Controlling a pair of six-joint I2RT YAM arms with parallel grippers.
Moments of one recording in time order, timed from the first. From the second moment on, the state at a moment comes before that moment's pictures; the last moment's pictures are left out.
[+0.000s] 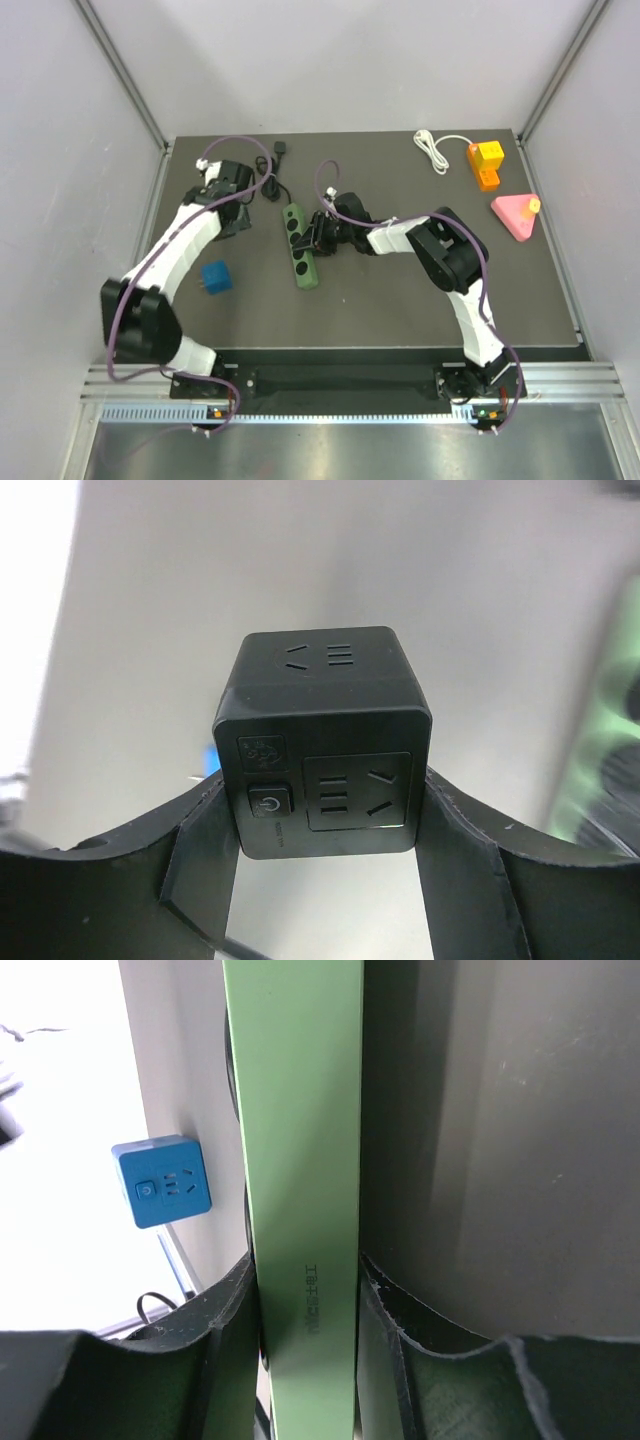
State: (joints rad) left arm -0.27 1.43 1.24 -0.84 -0.49 -0.50; right arm 0.68 2.20 1.28 0.31 -0.52 0.96
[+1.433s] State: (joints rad) left arm -0.28 1.85 1.43 -1.00 -0.79 -0.53; right arm 0.68 2.22 1.31 0.29 -0.60 0.92
